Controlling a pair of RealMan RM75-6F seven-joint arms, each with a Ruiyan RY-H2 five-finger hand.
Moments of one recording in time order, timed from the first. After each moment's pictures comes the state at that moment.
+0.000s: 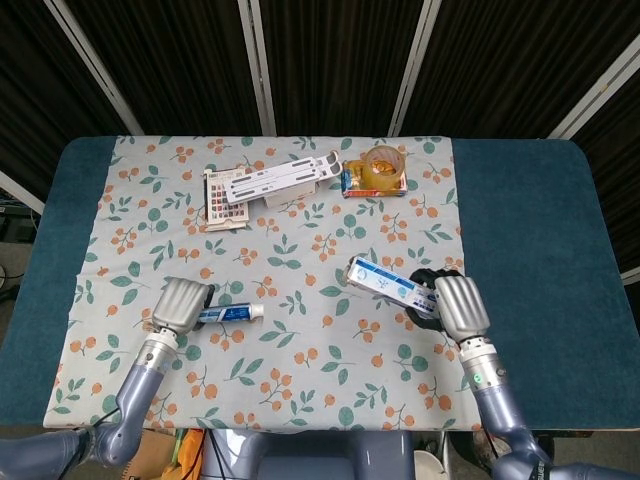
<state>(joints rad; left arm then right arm) -0.58 -1.61 -0.11 -1.49 1.09 1.14 0.68 0.46 -1.40 0.18 -1.80 -1.20 1.24 -0.24</state>
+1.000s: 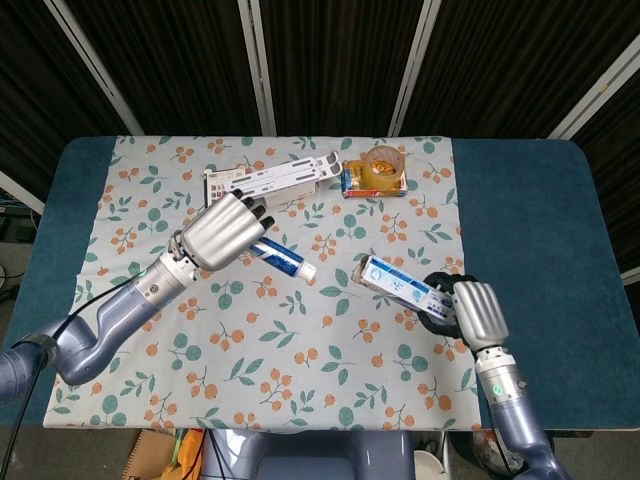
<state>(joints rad) -0.94 -1.20 -0.28 -1.60 1.54 0.95 0.49 0.40 -1.31 0.18 -1.91 -1.24 1.28 -0.19</state>
